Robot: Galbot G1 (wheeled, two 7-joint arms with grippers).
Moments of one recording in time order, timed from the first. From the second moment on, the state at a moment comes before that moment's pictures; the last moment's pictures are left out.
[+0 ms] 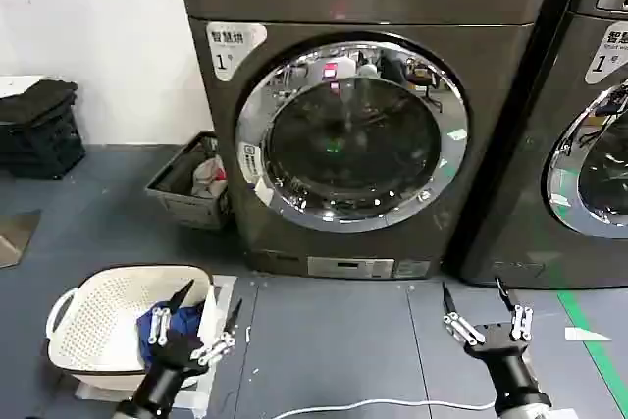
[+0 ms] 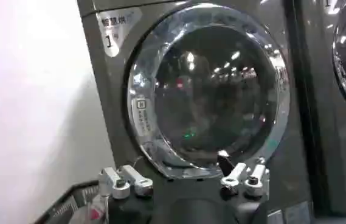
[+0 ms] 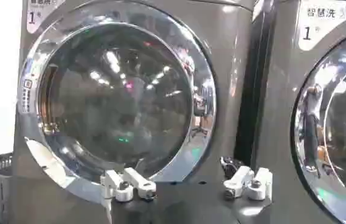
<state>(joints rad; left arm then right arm) 1.75 -1.44 -0.65 -2.40 0.02 0.06 0.34 -1.80 1.45 0.74 2.38 0.09 -0.02 -0.10</state>
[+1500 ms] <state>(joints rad) 1.78 -1.43 -0.65 -2.45 0.02 0.06 0.34 -1.31 1.10 0.57 2.11 0.35 -0.15 -0.20</state>
